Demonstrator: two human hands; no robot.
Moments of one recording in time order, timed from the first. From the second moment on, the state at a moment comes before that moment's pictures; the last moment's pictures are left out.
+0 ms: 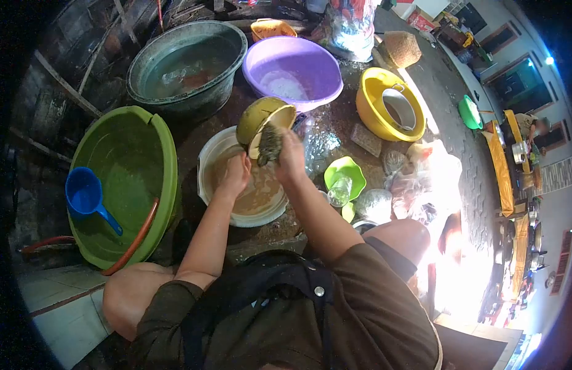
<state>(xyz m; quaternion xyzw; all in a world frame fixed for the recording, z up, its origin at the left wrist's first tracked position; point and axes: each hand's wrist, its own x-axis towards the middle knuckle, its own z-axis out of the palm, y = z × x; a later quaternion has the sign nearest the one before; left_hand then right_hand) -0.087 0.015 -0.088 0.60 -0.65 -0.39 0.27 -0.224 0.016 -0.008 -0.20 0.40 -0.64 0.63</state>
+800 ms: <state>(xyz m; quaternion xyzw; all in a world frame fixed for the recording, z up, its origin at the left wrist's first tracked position) -0.097 0.046 -0.039 0.63 -0.69 -0.32 0.15 -0.221 0.039 -0.006 -0.84 0.52 -0.14 -0.10</state>
